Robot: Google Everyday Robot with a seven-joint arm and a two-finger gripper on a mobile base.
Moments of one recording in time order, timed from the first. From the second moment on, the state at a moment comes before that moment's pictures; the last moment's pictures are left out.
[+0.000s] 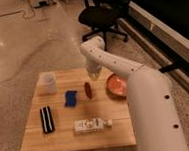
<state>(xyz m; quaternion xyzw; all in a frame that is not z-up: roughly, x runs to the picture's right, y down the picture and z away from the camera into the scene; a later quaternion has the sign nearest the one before) 0.012 -0.013 0.918 -0.22 -0.21 -0.60 0.74</state>
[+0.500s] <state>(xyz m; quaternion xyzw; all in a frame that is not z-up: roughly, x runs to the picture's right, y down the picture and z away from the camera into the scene) -0.007 -0.020 0.948 -0.21 -0.25 -0.62 0.71</state>
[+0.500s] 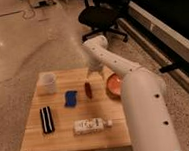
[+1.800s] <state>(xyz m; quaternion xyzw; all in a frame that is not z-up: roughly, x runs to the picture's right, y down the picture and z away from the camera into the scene) -0.039 0.042 0.952 -0.23 -0.28 -0.65 0.67</state>
